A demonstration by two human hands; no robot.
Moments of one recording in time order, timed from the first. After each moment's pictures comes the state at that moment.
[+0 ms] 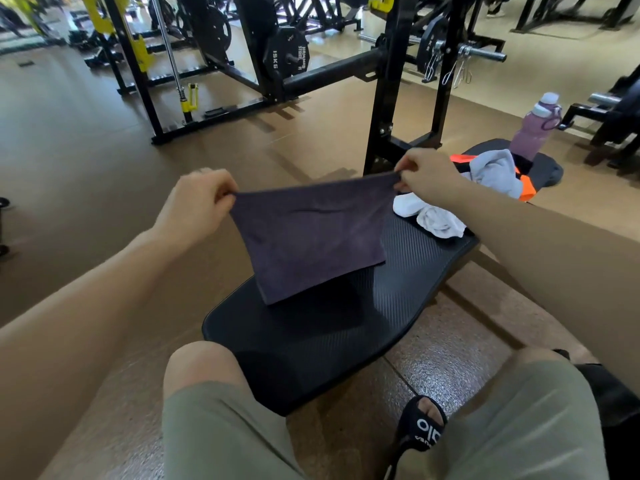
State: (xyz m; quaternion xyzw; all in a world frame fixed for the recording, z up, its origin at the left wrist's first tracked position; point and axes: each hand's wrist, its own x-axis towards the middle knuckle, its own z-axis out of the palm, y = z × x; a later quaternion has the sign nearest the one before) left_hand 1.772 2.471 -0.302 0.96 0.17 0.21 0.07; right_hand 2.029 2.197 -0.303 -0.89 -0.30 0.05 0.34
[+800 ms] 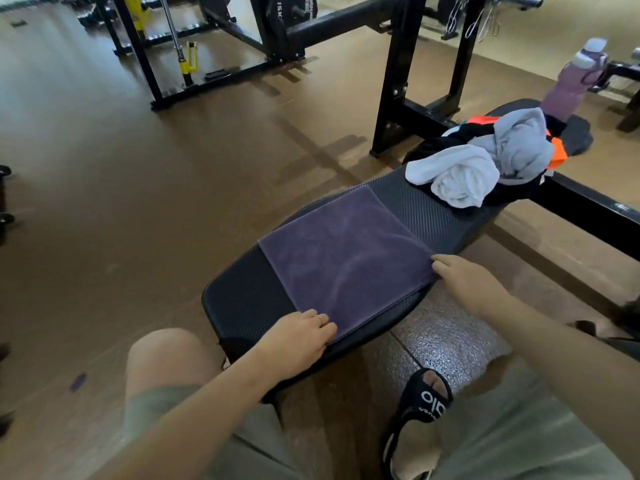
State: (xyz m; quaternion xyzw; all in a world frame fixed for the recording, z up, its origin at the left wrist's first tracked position) left_hand 1.725 2.316 -0.500 0.99 -0.08 -0.09 0.04; right_hand 2.004 2.074 -0.532 -0.88 -0.47 0.04 0.01
